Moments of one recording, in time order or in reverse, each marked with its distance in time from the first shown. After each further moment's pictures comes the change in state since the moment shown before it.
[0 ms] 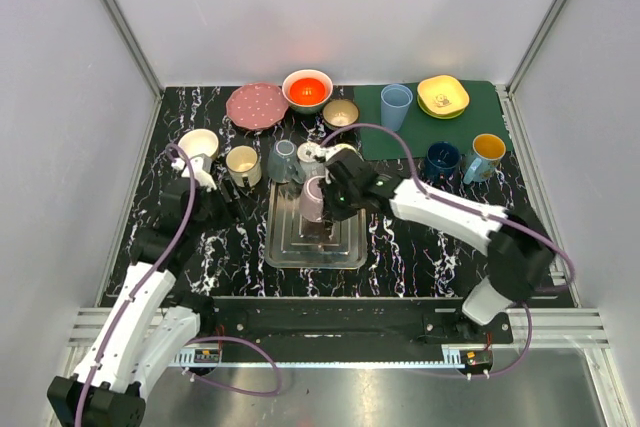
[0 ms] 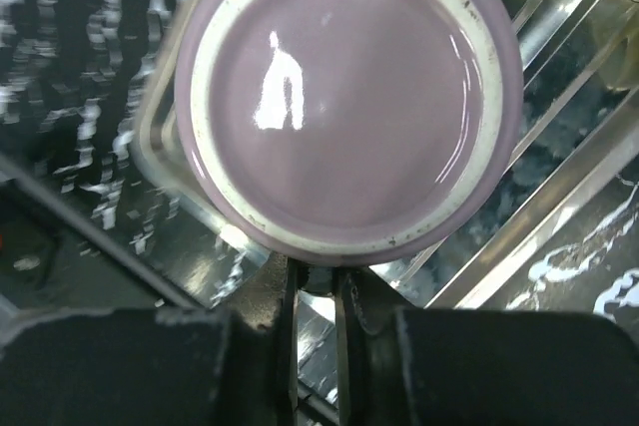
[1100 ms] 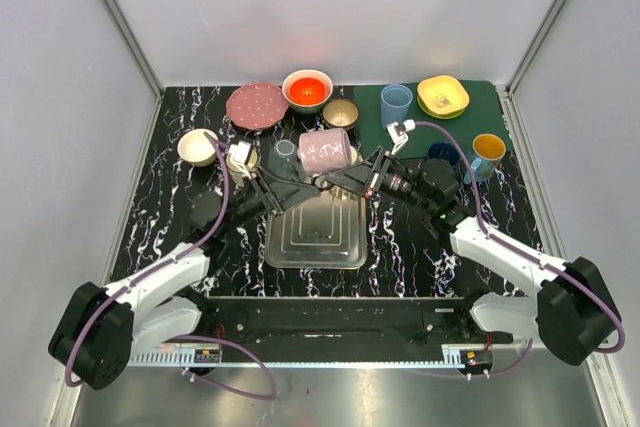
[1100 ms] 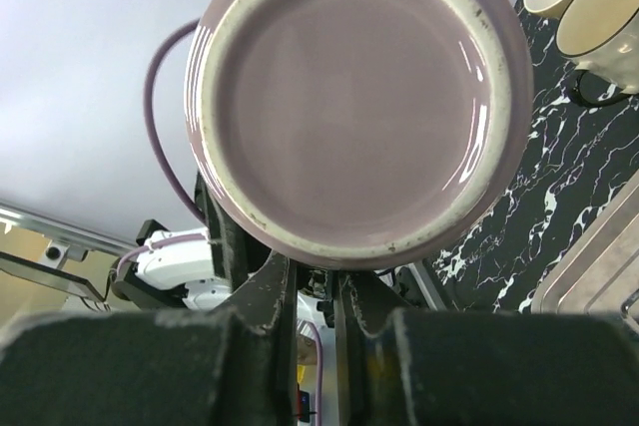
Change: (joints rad) left arm -0.300 0.297 -0.312 1.488 0.433 -0.711; right arm -0.250 -0.473 -0.558 1.167 -0.481 0.802
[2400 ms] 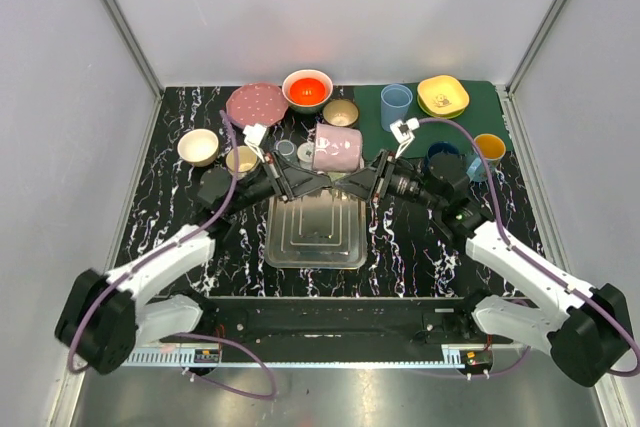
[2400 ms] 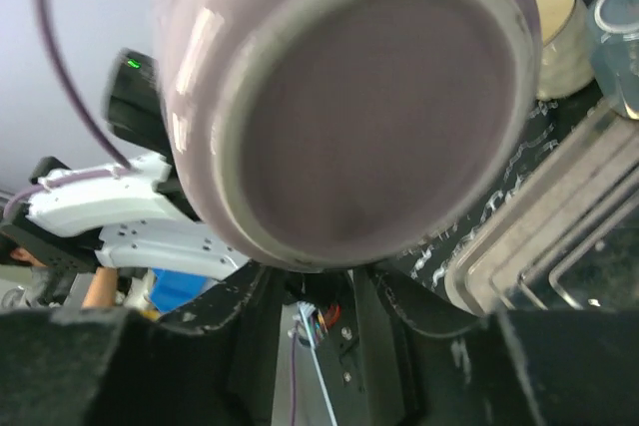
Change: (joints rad) left arm -0.017 0.178 0.219 -0.028 0.099 -0.031; right arm -0.008 -0.122 0.084 -0.308 -0.003 -0.283
